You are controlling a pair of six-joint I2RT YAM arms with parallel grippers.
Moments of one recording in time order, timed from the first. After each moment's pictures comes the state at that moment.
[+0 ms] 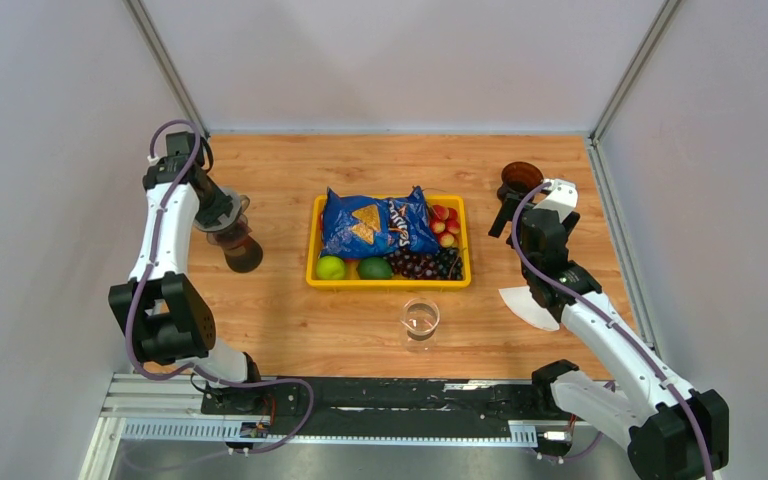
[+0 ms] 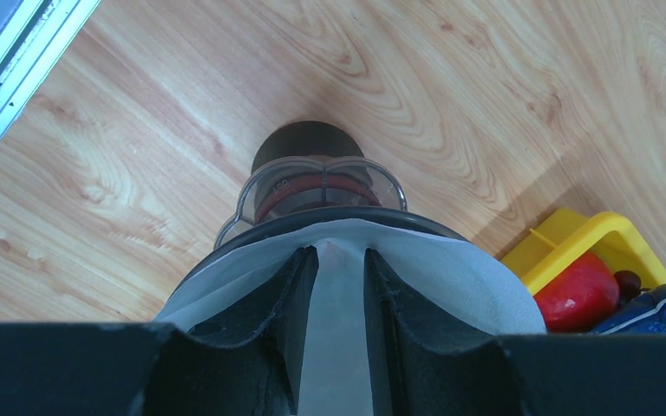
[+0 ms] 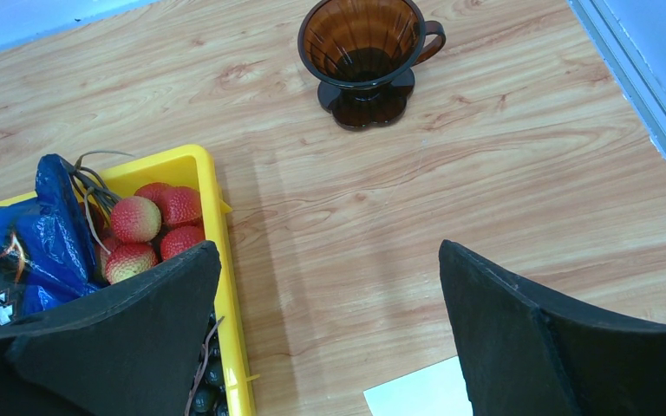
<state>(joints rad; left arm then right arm) 0.20 1.54 1.43 -0.94 -0.16 -0.56 0.38 0.95 0.70 -0.14 0.52 0.37</state>
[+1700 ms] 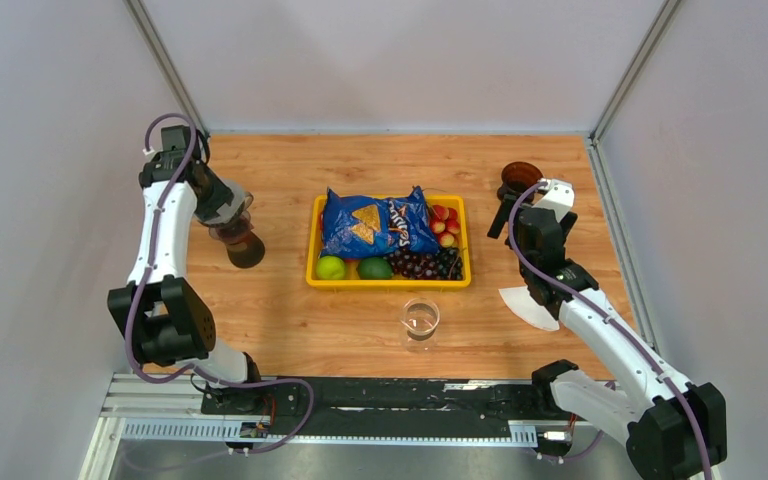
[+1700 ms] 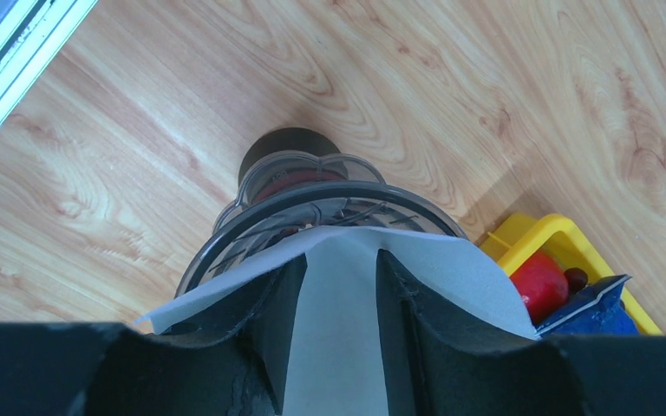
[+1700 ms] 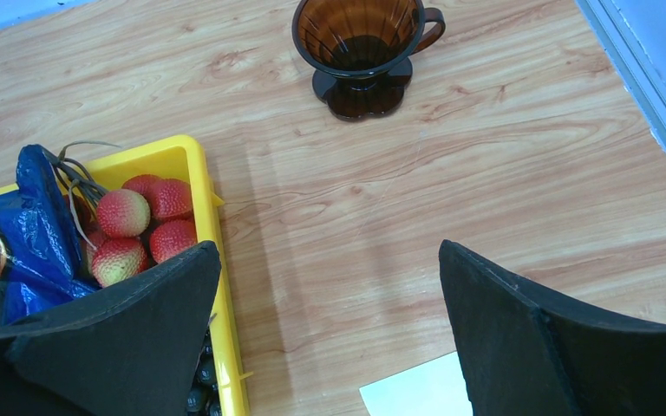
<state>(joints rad) 0.20 1.53 1.47 -0.92 -0.13 -0.58 0.38 0.98 0.70 -0.14 0.52 0.37</state>
